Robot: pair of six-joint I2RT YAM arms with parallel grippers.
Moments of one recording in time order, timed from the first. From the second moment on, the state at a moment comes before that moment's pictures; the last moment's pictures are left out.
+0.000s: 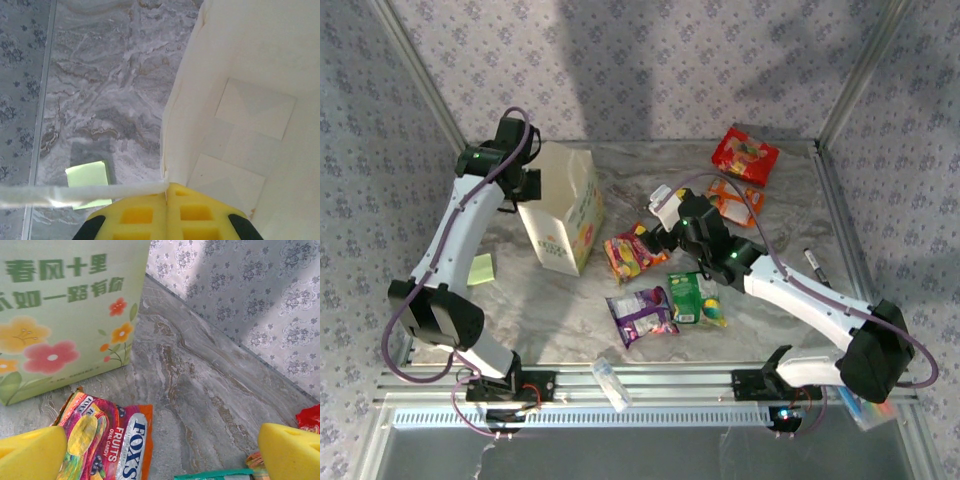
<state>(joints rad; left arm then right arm) -0.25 1.57 1.73 -1.22 -0.30 -0.23 0.78 1.27 0.99 -0.12 0.19 -0.23</state>
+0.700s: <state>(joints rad) -0.26 1.55 1.72 -1.26 -0.29 -0.39 0.77 1.23 0.96 -0.12 0.21 -0.23</state>
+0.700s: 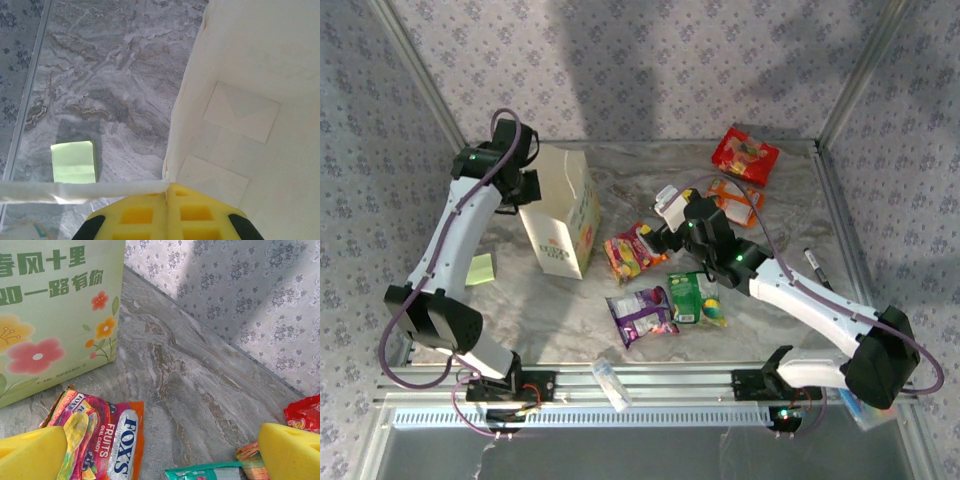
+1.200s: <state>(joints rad) -0.29 1.50 1.65 -1.27 -0.31 -0.47 0.76 1.23 0.96 -0.12 0.21 -0.23</state>
